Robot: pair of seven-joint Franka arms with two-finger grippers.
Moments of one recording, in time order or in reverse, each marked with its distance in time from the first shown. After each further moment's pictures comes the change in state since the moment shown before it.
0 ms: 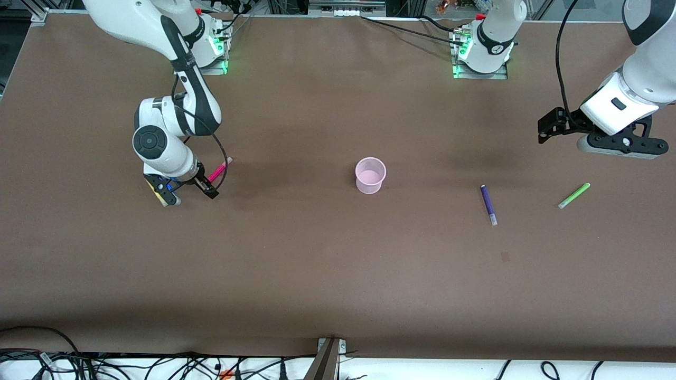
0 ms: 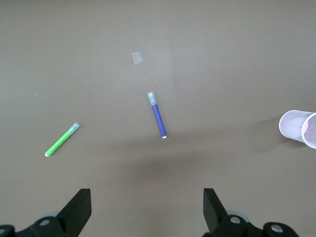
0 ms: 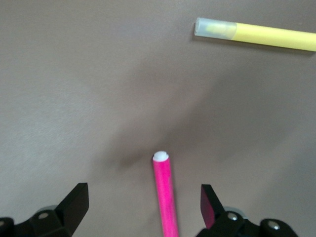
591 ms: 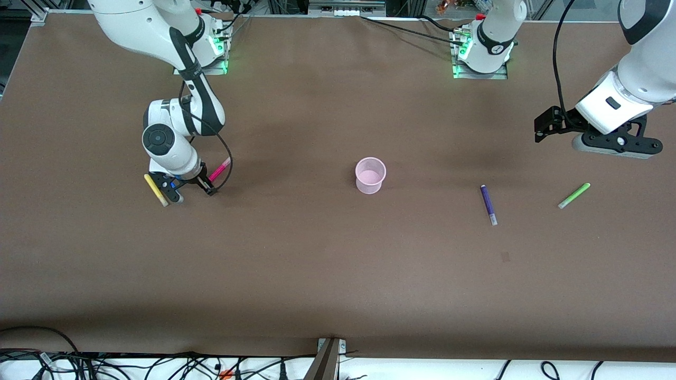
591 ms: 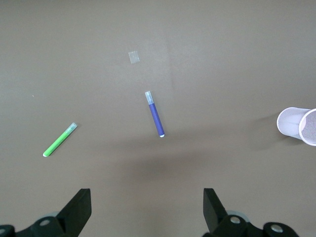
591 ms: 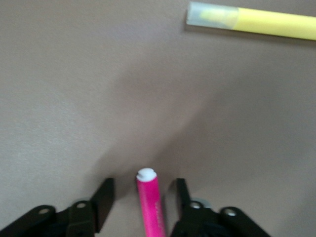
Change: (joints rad) left arm 0.000 0.000 -0.012 0.001 0.000 -0.007 0.000; right arm 0.000 0.043 0.001 -0.054 0.000 0.135 0.005
